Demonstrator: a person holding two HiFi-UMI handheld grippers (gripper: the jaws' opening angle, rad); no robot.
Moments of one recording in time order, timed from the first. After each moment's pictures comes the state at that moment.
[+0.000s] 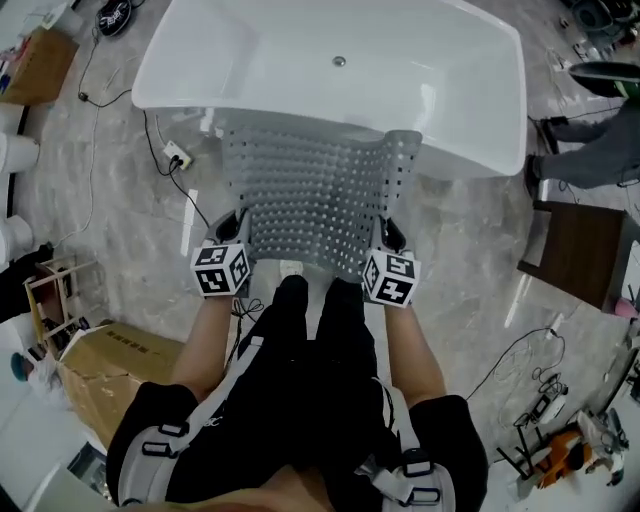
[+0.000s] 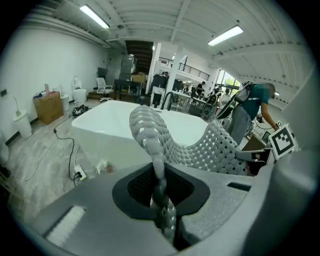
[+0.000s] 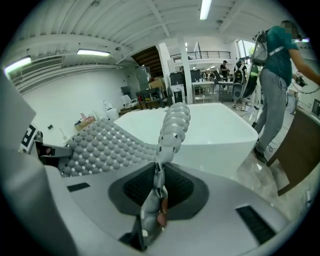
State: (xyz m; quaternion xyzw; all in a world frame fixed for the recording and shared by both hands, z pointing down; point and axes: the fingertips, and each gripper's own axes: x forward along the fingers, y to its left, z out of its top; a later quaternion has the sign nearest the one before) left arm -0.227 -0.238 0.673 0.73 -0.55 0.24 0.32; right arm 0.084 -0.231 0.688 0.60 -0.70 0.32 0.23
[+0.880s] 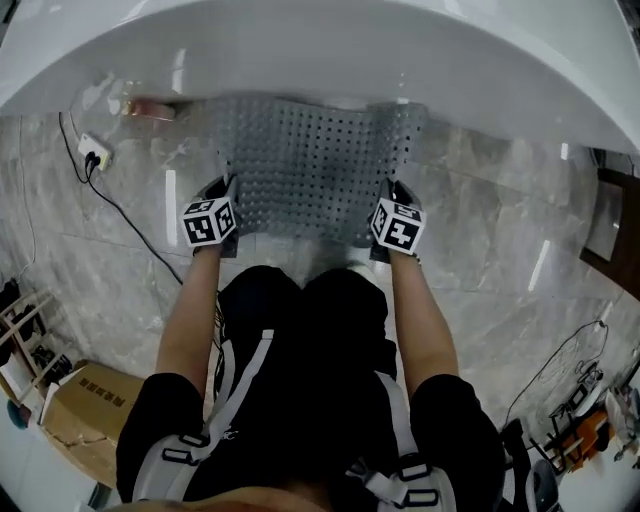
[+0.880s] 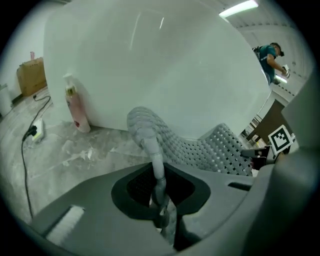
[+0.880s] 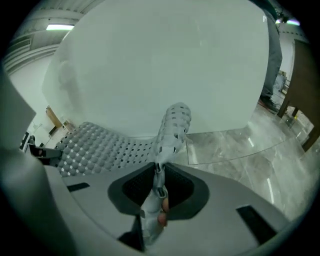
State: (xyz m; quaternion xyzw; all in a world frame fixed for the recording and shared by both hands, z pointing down) left arm -0.235 -0.307 1.274 0.72 -0.50 0.30 0.38; right arm 0.141 -0.264 1.279 0.62 -0.61 0.40 0.28
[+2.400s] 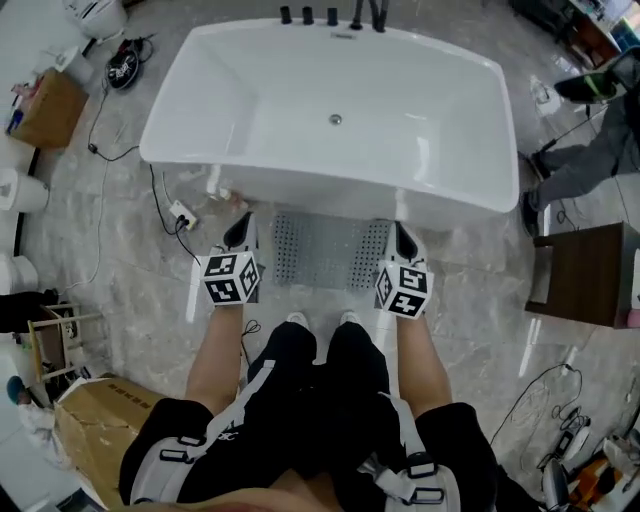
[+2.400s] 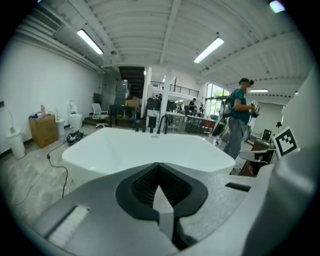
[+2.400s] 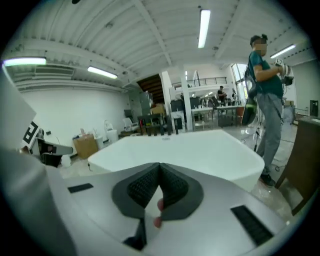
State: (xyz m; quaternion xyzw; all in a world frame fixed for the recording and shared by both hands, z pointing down) left arm -0.200 -0.331 0.652 0.78 -0.57 0.17 0.20; right arm 0.118 -0.309 0.667 0.64 -0.73 0.21 0.13
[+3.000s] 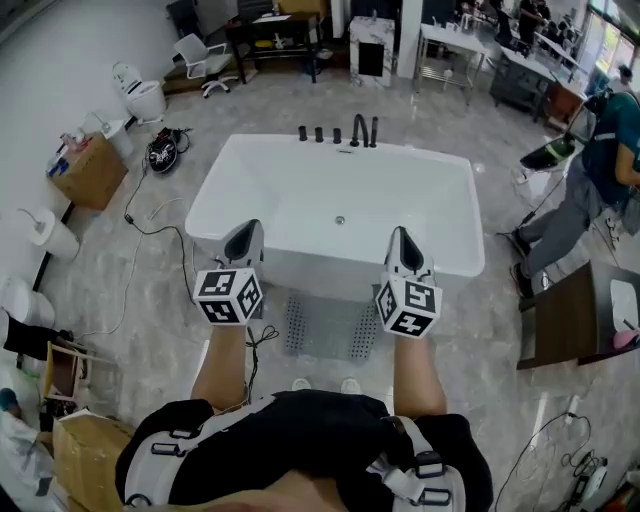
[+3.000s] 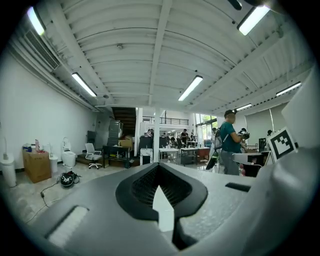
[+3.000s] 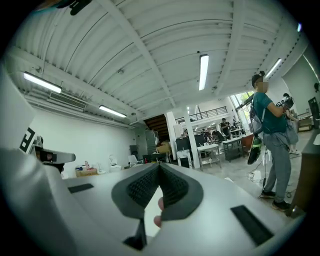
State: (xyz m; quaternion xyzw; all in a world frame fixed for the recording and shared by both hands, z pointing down) left arm -0.157 -0.289 0.300 0.82 -0.58 0.03 0.04; right arm 0.125 -0.282 0.320 0.65 -0.76 0.07 -0.04
